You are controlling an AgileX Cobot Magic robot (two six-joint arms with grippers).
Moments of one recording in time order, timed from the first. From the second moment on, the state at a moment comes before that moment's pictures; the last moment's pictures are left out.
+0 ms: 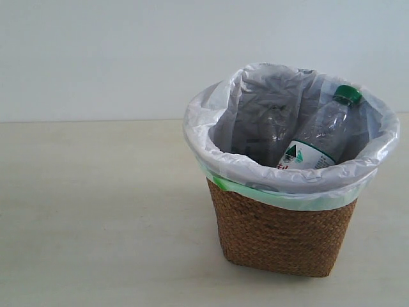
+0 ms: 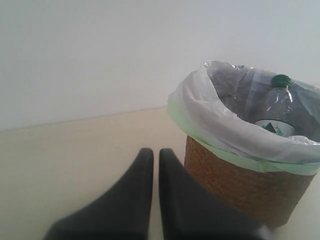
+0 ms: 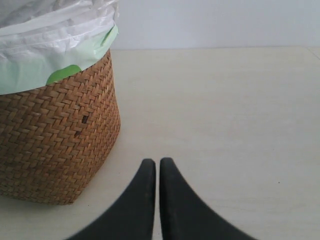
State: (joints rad) left arm -0.48 0.56 -0.41 -0.54 0.11 0.40; right arm 0.08 0.00 0.00 0.00 0.35 0.03
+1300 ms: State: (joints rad) left arm -0.07 0.18 -0.41 -0.12 0.11 0.40; right arm 0.08 0.00 0.00 0.00 0.35 0.03
